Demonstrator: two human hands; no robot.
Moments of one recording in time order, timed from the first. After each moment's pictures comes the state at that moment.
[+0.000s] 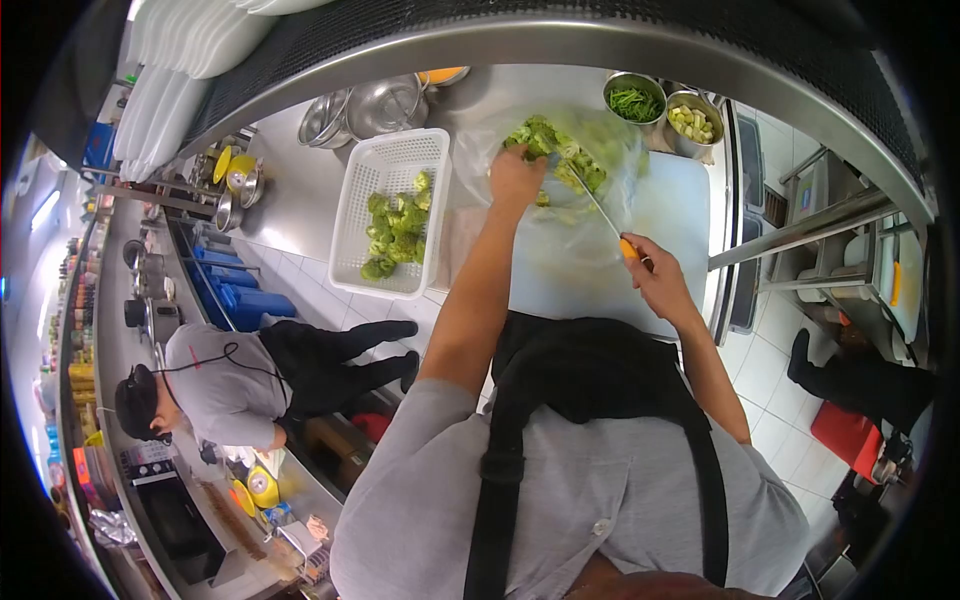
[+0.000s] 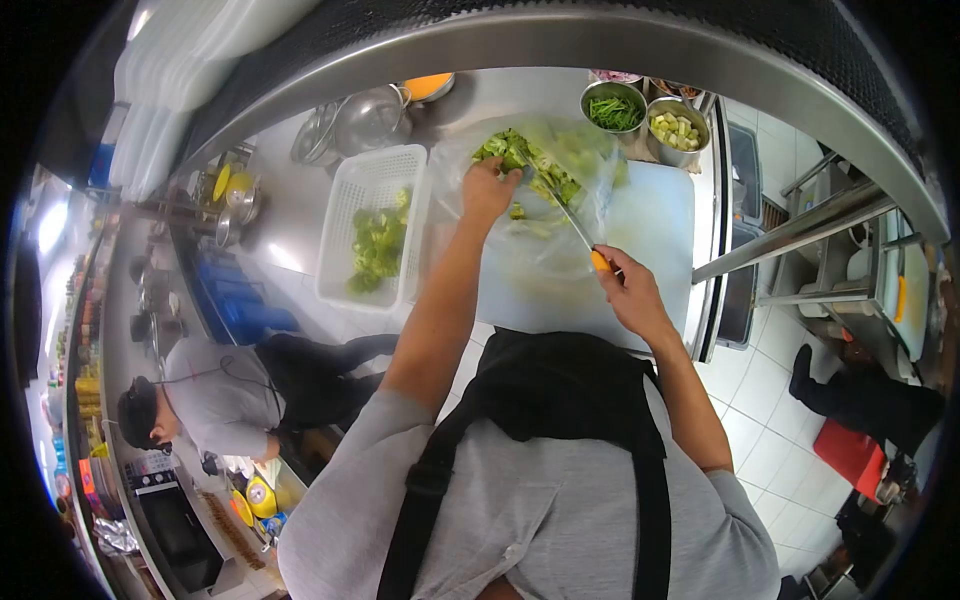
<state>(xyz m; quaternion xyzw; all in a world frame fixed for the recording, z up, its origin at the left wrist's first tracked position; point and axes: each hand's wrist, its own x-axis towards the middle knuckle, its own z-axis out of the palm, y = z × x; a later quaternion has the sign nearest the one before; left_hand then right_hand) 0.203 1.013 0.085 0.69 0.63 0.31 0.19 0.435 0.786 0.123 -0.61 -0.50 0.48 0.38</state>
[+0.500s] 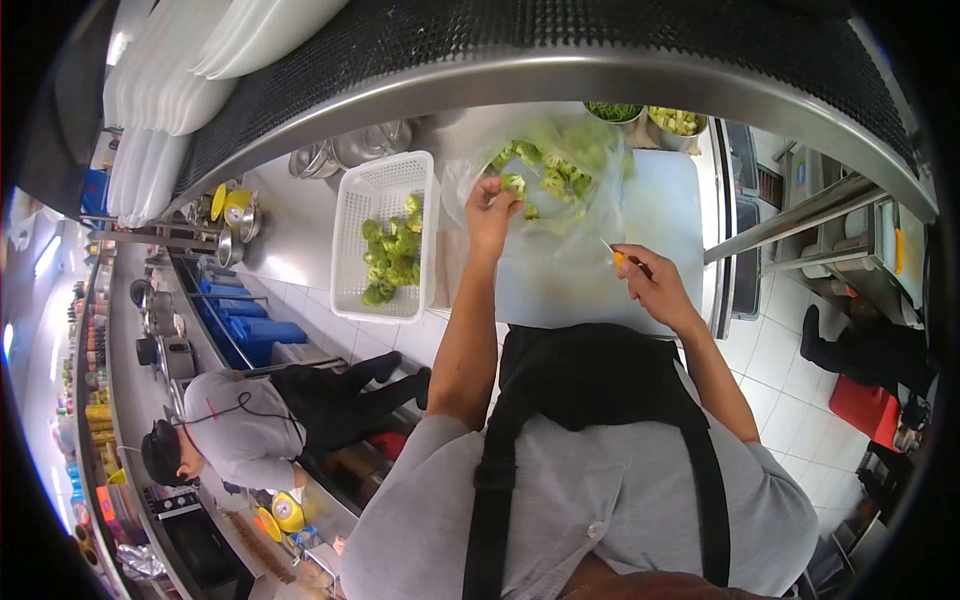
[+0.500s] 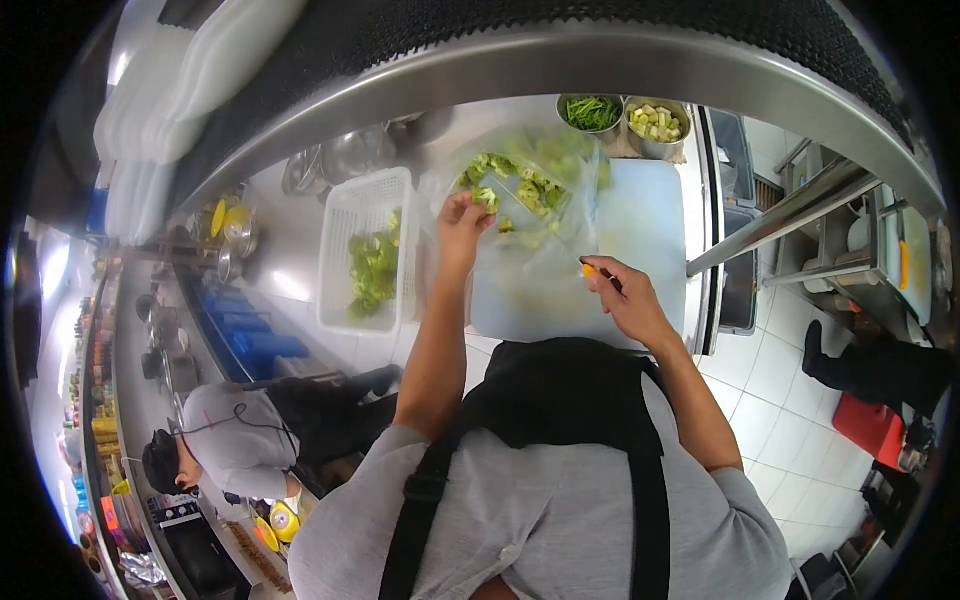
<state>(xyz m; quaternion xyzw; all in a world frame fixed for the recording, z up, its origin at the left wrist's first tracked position) 0.179 0.975 0.076 0.44 0.46 0.52 0.58 0.437 0.778 0.140 -0.58 -0.44 0.55 0.42</state>
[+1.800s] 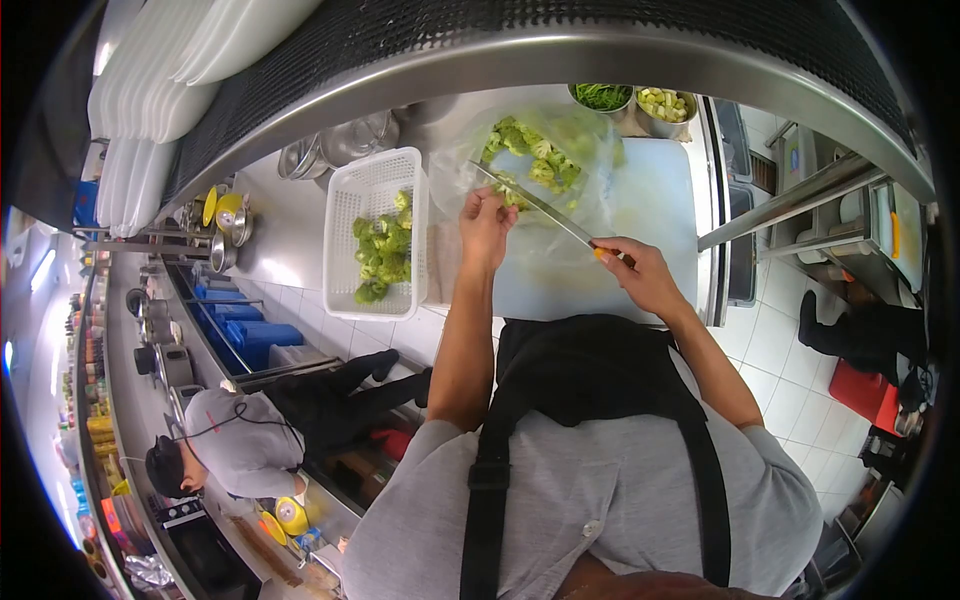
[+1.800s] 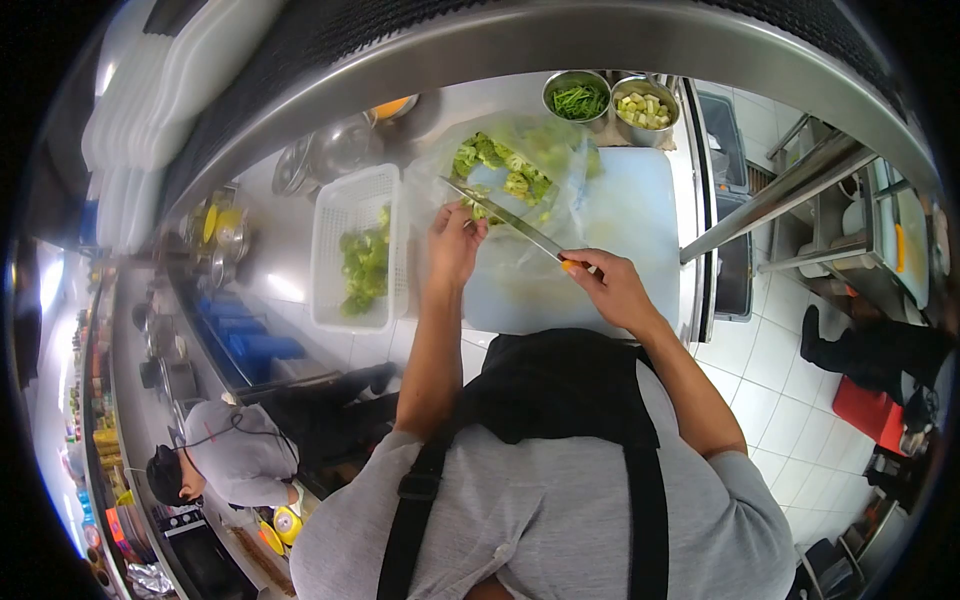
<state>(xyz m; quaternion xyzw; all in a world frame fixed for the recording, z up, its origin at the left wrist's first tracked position) 0.182 0.942 0.099 0.29 0.44 0.51 0.68 0.429 0.785 0.121 -0.58 -0.54 0.45 0.41</state>
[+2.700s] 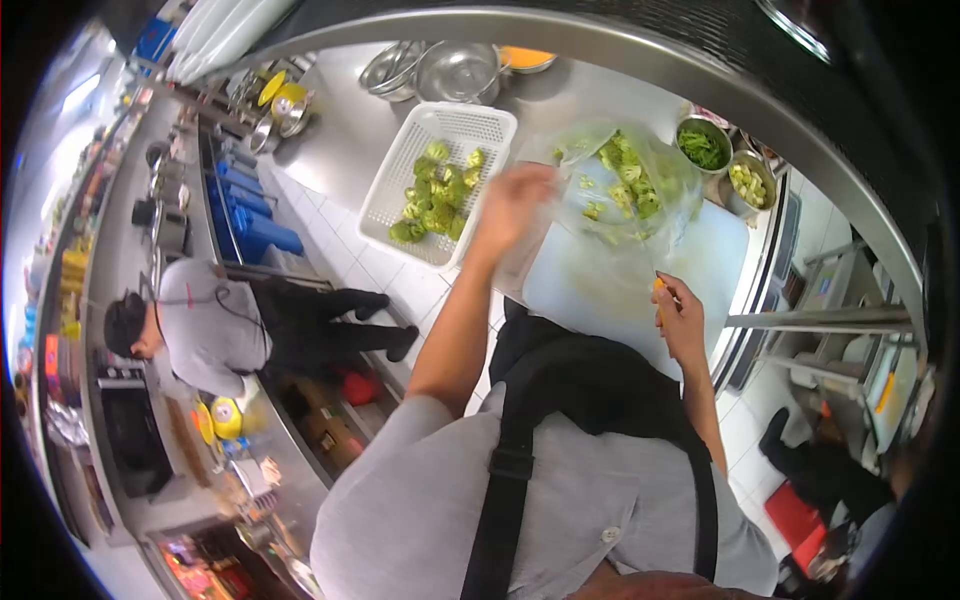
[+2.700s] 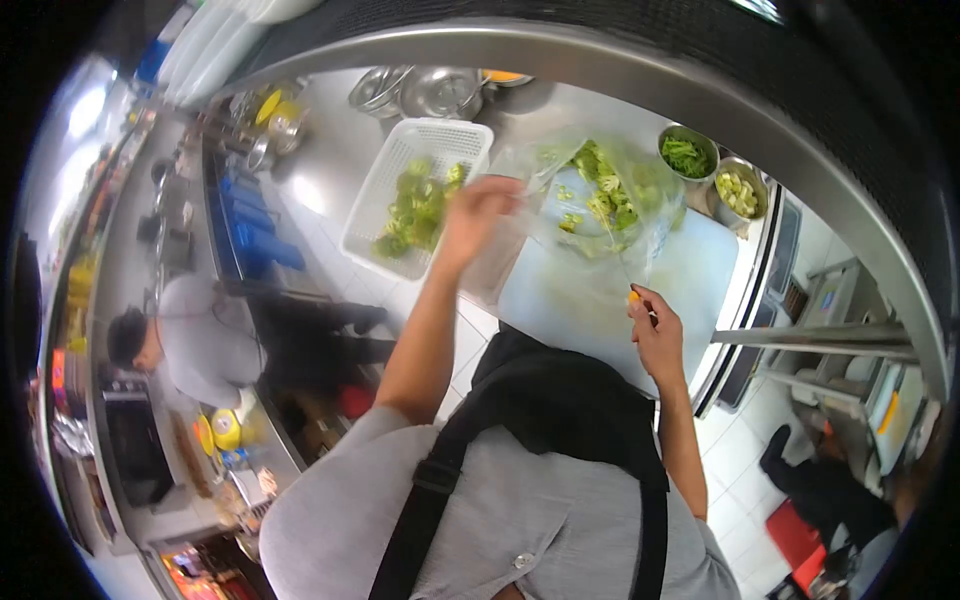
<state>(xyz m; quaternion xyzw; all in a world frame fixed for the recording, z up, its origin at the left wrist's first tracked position) 0.113 0.933 0.161 0.60 0.49 0.45 0.44 0.430 0.788 0.112 -0.60 -0.45 0.52 0.42</state>
